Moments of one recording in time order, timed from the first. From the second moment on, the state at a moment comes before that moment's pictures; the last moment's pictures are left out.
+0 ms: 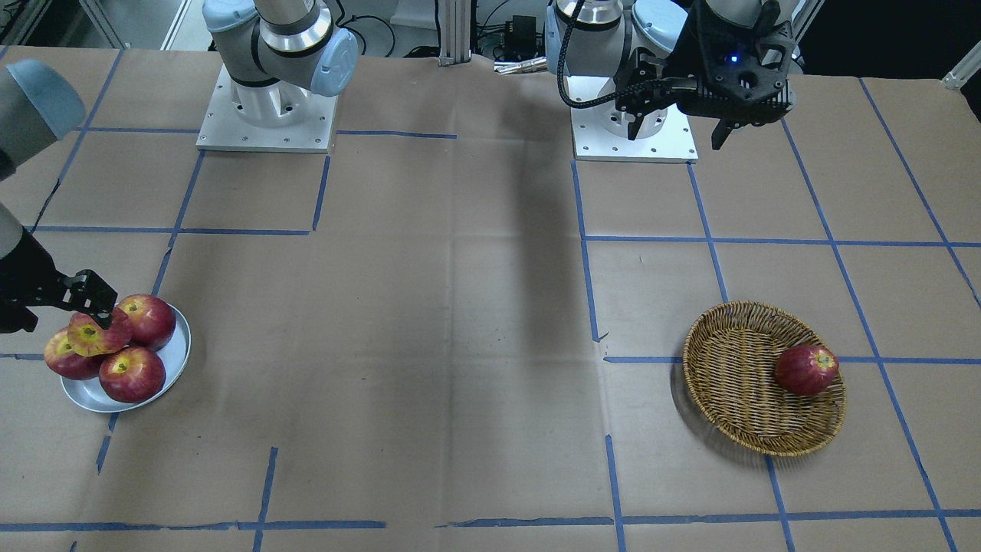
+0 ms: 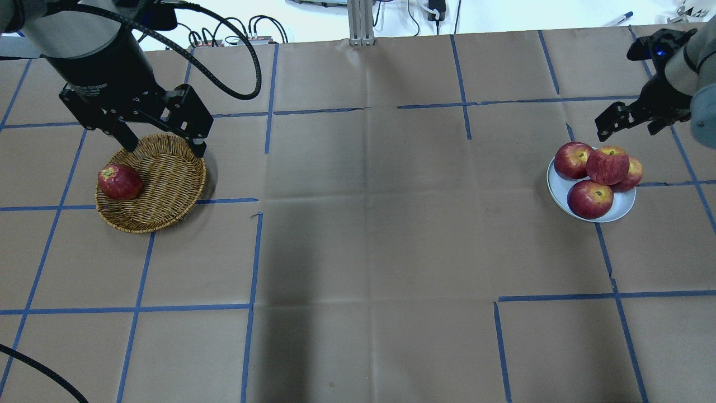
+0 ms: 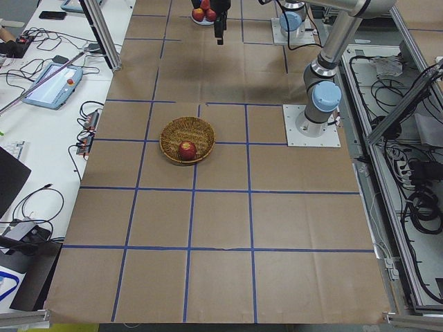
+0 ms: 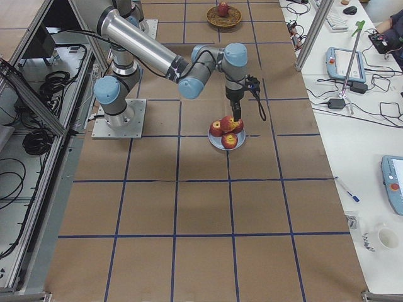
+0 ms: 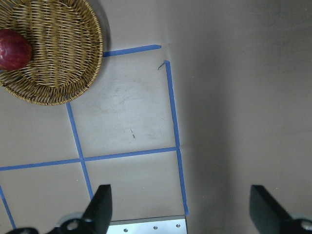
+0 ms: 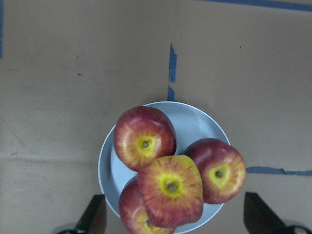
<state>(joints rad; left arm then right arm) -1.58 -1.53 -1.46 -1.80 1.60 0.12 1.18 -1.41 1.76 -2.04 -1.56 -0.46</state>
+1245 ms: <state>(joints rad) -1.58 -1.57 -1.47 -1.76 1.59 0.13 1.55 -1.62 1.66 -1.65 -1.57 0.03</state>
